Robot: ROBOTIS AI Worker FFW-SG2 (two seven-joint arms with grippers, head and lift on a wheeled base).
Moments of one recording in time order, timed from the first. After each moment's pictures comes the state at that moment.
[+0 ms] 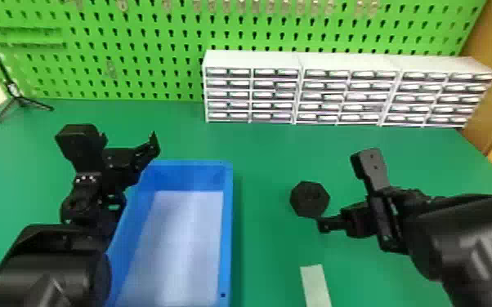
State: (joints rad) left arm -0.07 0.08 0.00 -1.67 0.13 0.11 0.01; right arm -0.19 -0.24 0.15 -1.85 -0.02 1.23 0.36
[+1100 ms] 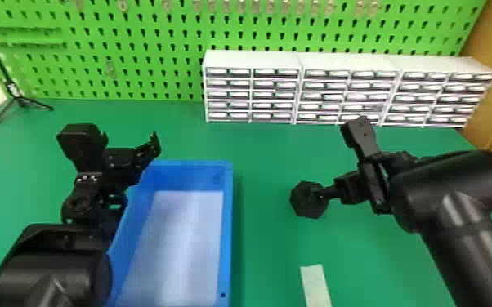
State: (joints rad) left arm -0.07 0.08 0.00 -1.67 0.13 0.11 0.02; right arm -0.40 -0.22 0.22 -1.68 0.10 1.21 0.48
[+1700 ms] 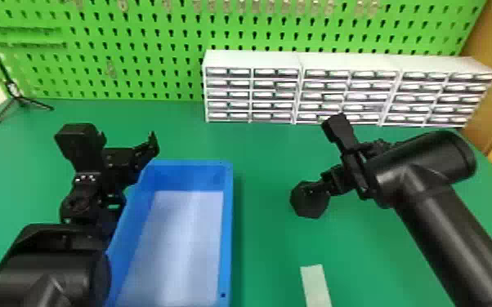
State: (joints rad) left arm -0.07 0.08 0.00 -1.67 0.13 0.11 0.02; right arm -0.58 -0.20 0.32 -1.33 0.15 1.07 0.60
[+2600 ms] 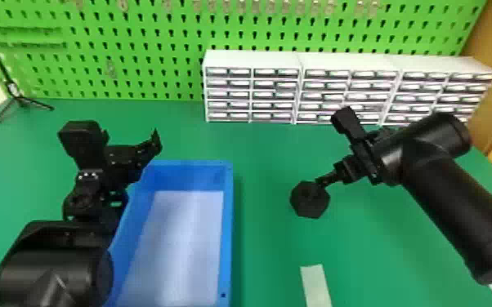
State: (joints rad) left arm -0.09 0.08 -0.01 -1.66 0.12 0.11 0.02; right arm -0.82 -0.23 0.43 -0.89 0.08 0.88 0.60
